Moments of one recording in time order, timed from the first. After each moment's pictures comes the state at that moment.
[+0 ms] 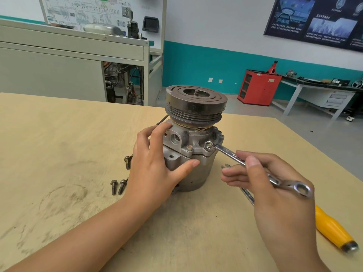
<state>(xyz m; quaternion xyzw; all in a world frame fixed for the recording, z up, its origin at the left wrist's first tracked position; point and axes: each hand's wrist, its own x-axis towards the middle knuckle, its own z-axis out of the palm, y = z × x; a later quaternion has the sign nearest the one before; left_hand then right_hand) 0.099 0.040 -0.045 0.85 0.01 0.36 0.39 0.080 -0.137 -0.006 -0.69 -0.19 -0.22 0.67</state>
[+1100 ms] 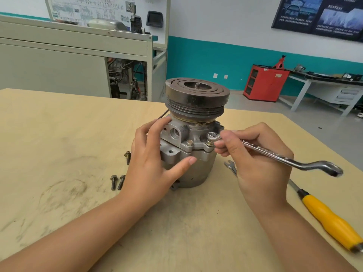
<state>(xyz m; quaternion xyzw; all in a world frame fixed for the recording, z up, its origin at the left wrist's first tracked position) 0.098 0.045 -0.048 0.85 -0.02 0.37 0.39 0.129 -0.122 -0.005 -0.64 -0.33 -0.29 0.63</state>
